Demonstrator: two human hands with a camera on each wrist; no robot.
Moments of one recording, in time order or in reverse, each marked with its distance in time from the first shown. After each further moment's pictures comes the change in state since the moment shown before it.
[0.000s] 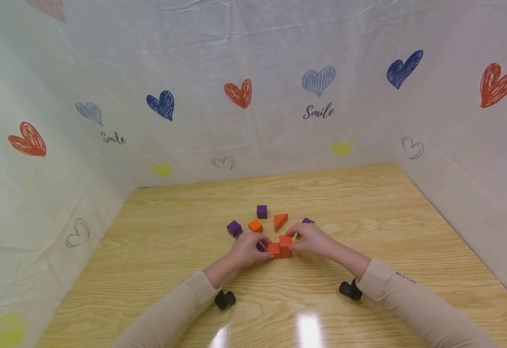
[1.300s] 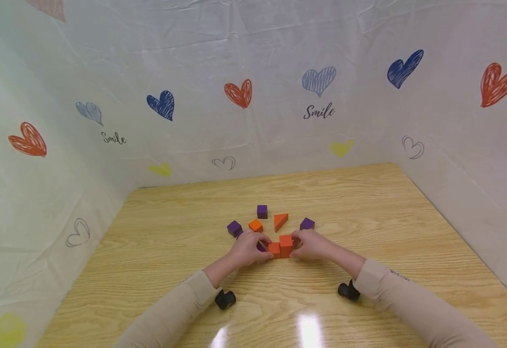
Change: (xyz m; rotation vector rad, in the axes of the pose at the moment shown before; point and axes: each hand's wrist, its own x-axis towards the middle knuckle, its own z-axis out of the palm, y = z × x) left_hand 0.001 -0.001 0.001 0.013 0.000 0.016; right_hand 0.004 0.011 0.011 0.110 -0.150 0.129
